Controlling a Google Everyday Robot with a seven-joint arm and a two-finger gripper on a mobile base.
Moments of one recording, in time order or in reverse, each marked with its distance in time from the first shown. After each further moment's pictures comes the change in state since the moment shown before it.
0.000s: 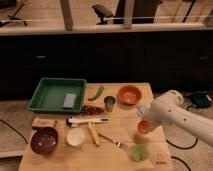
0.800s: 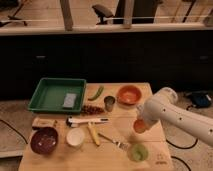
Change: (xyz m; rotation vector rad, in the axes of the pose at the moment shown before) arm -0.020 -0.019 -0.017 0.009 0.015 -0.060
